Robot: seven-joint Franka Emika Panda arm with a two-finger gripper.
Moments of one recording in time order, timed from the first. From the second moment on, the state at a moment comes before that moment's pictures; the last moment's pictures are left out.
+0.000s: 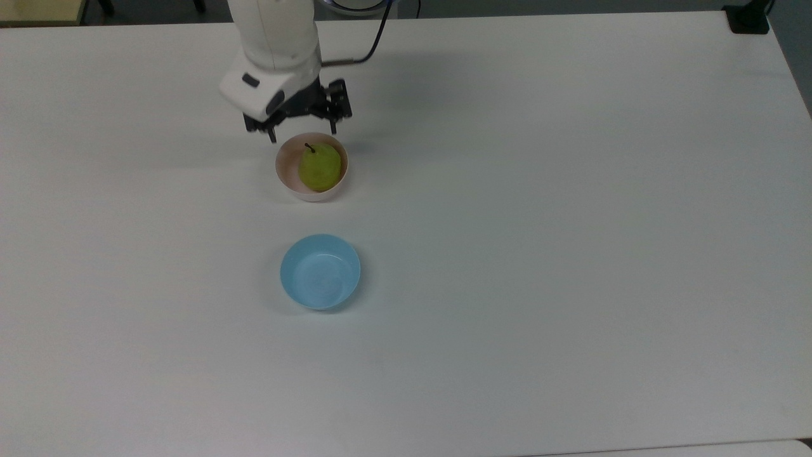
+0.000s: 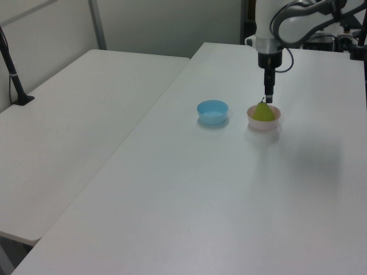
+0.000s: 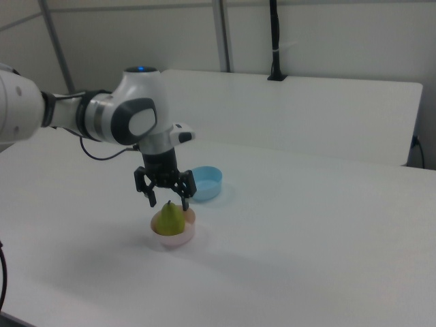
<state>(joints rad) -0.07 0.15 0.01 -1.96 -0.05 2.05 -0.25</state>
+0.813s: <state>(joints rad) -0.06 0.23 0.01 -1.95 -0.06 2.10 -0.25</state>
